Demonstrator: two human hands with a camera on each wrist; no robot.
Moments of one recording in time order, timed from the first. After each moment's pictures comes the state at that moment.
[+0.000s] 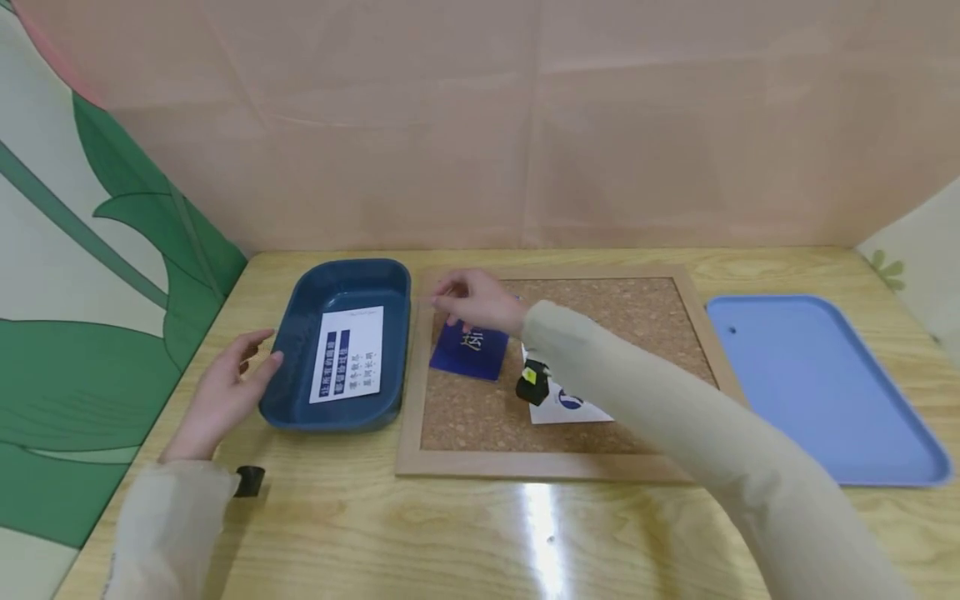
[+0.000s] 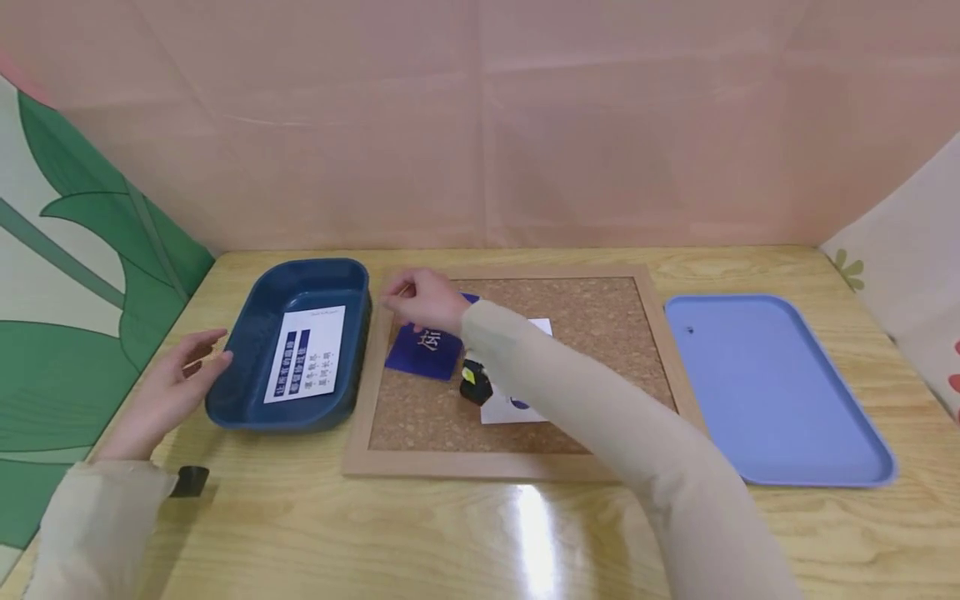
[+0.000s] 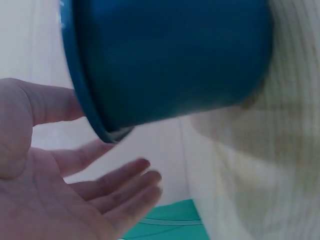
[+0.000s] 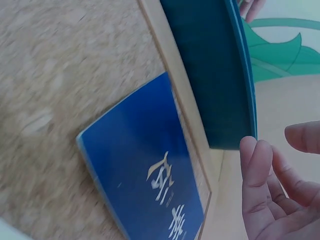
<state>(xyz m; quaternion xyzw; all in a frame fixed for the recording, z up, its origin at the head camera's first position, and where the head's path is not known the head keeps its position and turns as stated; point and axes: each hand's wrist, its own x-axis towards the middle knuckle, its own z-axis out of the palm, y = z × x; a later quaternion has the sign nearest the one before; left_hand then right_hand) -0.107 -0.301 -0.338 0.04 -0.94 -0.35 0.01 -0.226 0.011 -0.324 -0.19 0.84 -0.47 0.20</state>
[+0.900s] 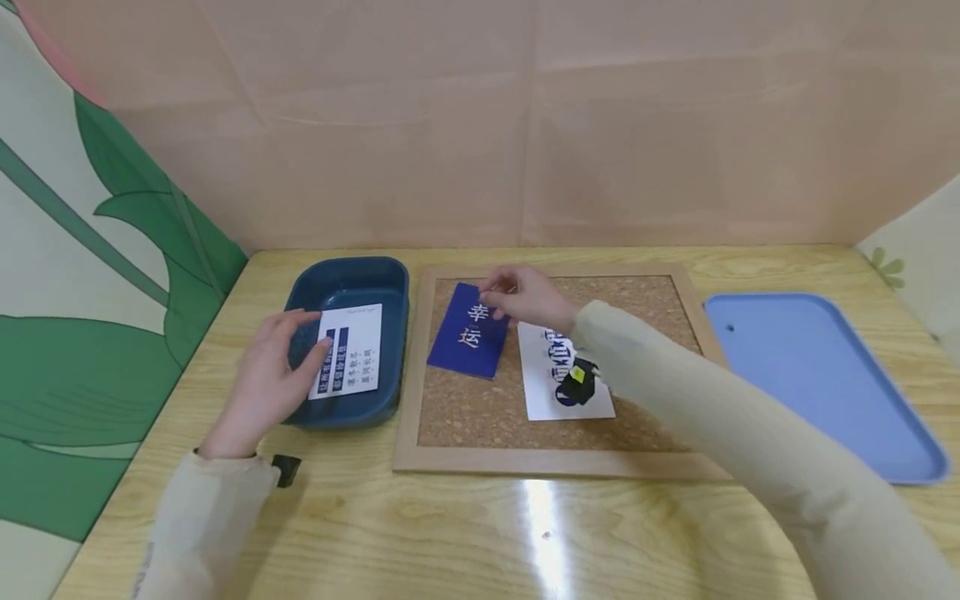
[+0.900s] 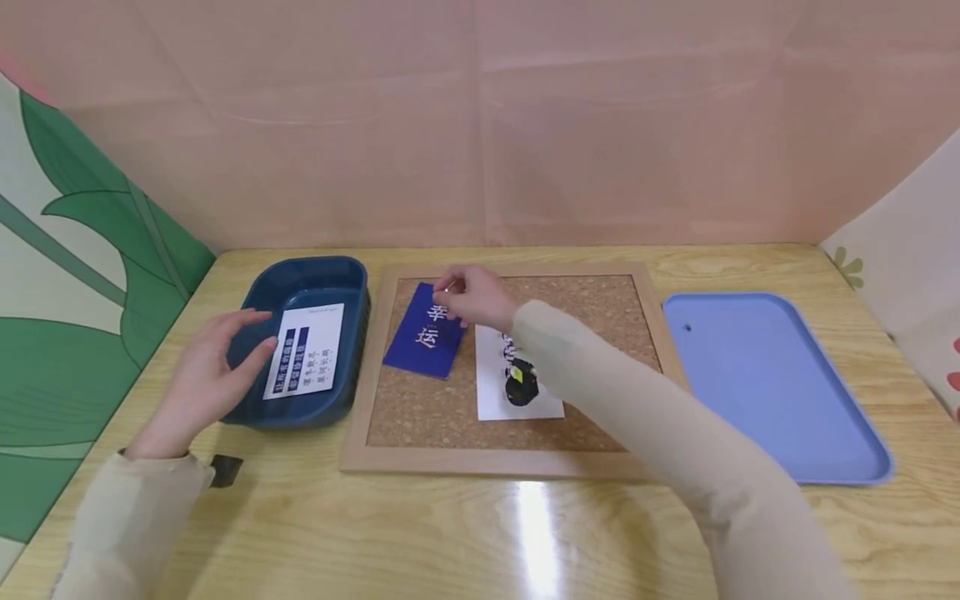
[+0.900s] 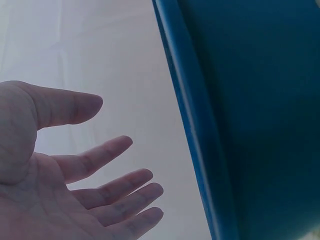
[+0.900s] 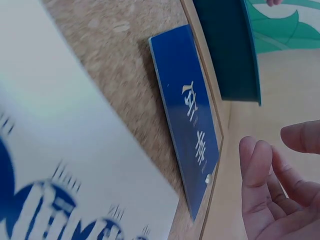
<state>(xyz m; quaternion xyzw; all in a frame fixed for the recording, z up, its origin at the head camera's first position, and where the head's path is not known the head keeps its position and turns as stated) -0.105 -0.241 -0.308 -0.05 -0.95 -0.30 0.09 -0.225 0.063 -0.323 -0.13 0.86 -0.46 0.20</state>
